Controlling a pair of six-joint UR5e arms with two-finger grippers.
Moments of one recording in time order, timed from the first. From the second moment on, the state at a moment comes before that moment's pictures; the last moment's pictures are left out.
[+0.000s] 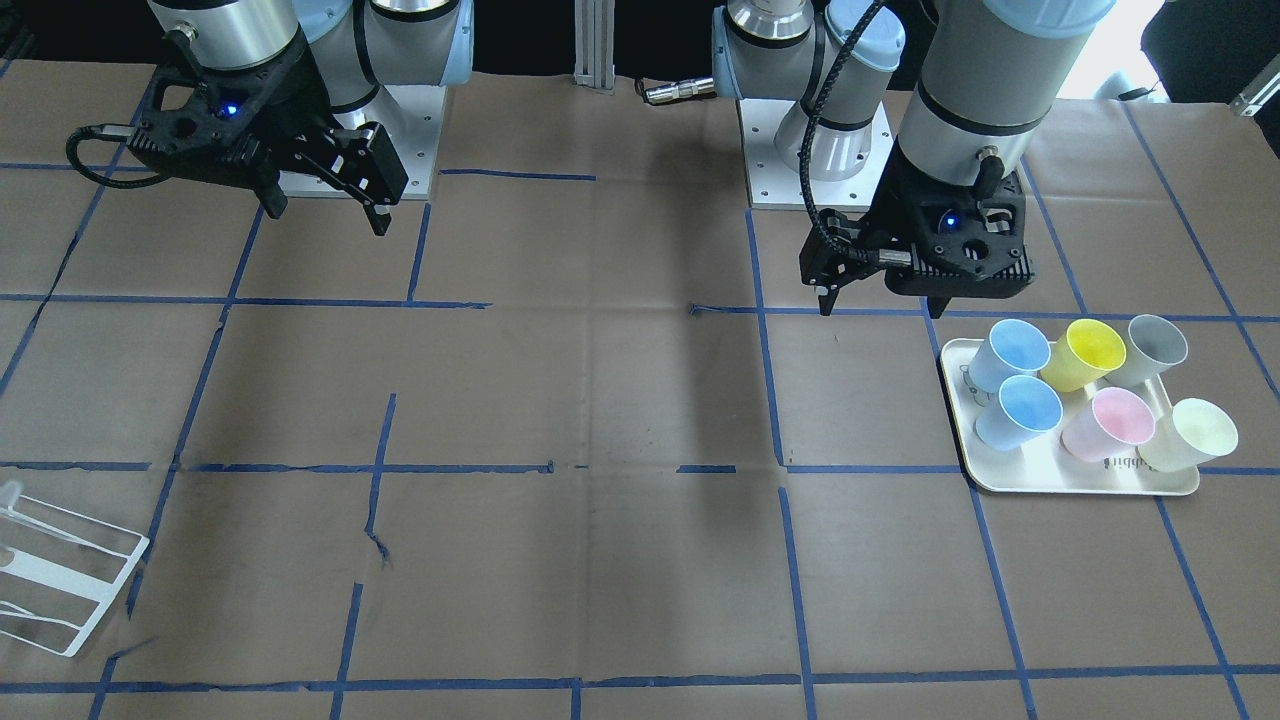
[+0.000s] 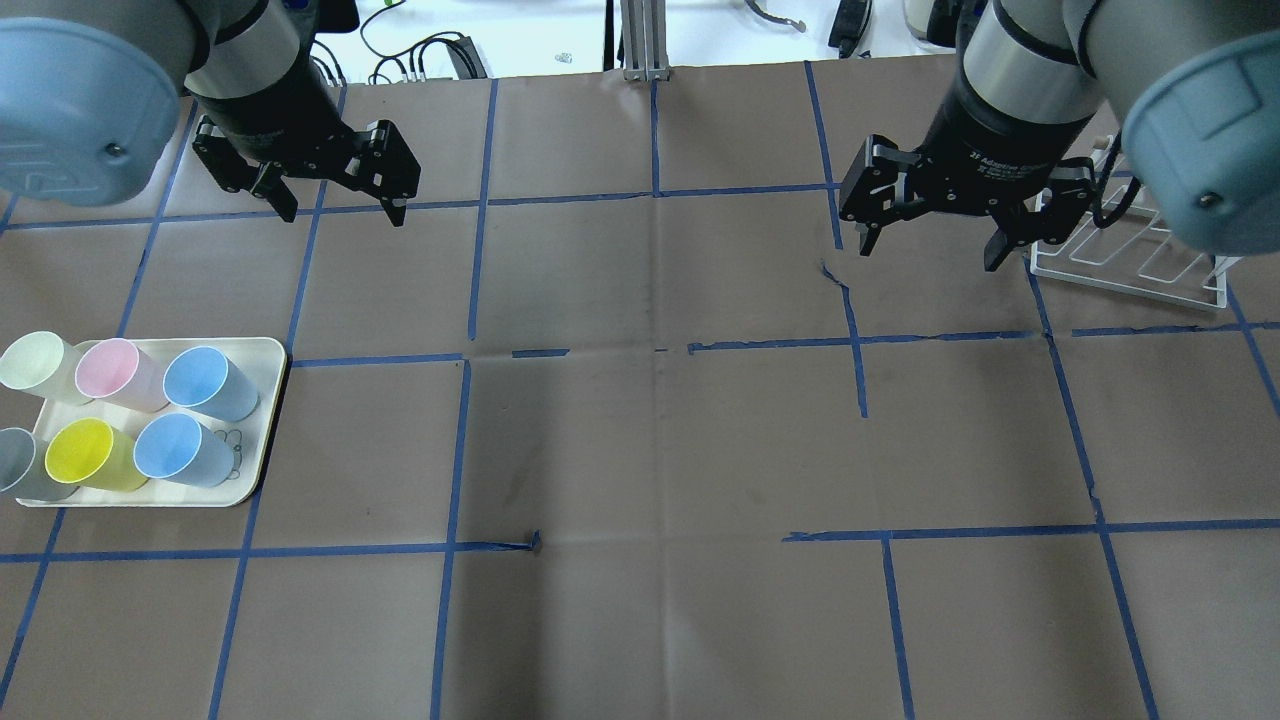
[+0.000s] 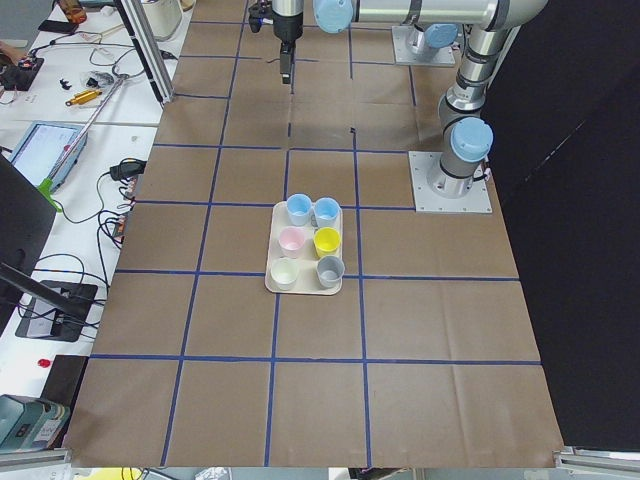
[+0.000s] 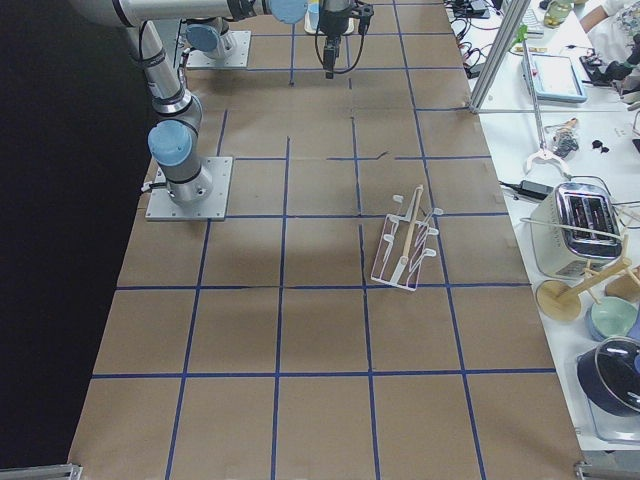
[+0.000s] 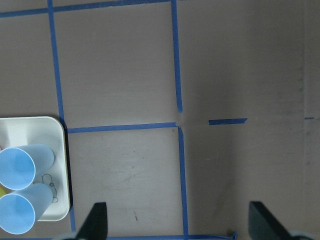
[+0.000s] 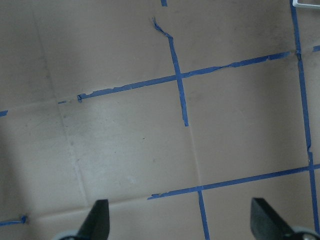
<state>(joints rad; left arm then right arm) -1.59 -1.64 -1.53 -1.51 1.63 0.04 1.62 -1.64 1.60 -1.55 -1.54 0.24</state>
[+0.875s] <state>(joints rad) -1.58 -1.62 -1.50 -1.65 1.61 0.03 1.62 -1.65 1.58 -1.51 -1.57 0.23</state>
